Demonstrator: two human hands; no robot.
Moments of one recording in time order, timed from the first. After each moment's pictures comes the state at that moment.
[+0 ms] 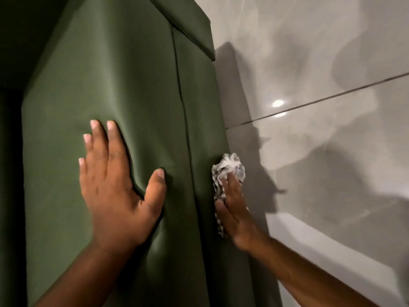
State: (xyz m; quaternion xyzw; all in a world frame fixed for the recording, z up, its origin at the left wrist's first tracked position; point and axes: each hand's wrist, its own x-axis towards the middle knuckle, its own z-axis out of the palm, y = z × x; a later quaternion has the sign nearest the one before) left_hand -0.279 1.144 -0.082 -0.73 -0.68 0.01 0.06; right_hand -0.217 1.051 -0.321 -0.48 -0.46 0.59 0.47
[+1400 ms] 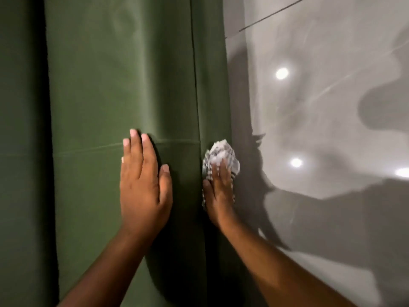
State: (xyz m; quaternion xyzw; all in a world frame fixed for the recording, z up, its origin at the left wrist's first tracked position) left_hand -0.302 0.793 -0.055 -0.70 -0.72 0.06 -0.01; right_hand -0.260 0.739 -0.244 -0.55 -0.39 0.64 0.36
